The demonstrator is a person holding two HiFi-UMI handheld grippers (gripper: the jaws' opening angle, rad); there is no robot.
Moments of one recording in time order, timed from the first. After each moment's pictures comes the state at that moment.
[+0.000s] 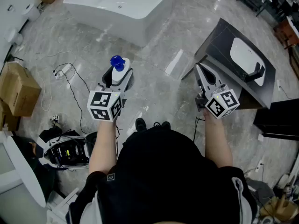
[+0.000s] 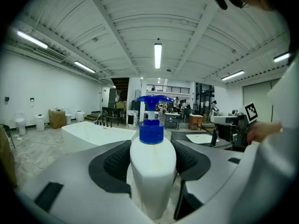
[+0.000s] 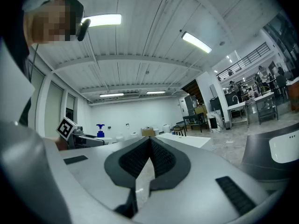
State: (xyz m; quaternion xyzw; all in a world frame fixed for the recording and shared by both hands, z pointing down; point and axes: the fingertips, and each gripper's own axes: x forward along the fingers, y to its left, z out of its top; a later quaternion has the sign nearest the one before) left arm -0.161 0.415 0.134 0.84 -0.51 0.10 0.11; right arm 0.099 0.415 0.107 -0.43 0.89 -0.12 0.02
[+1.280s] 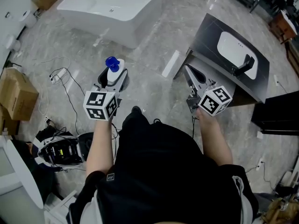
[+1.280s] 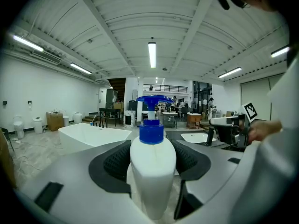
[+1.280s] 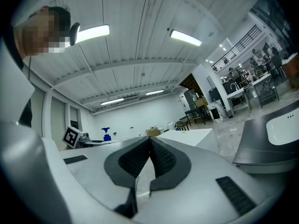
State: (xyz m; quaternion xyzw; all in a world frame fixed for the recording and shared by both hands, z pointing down) left arm -0.078 0.442 0.133 0.85 -0.51 0.11 0.10; right arm 0.167 0.450 0.118 -0.40 0.90 -0.18 0.05
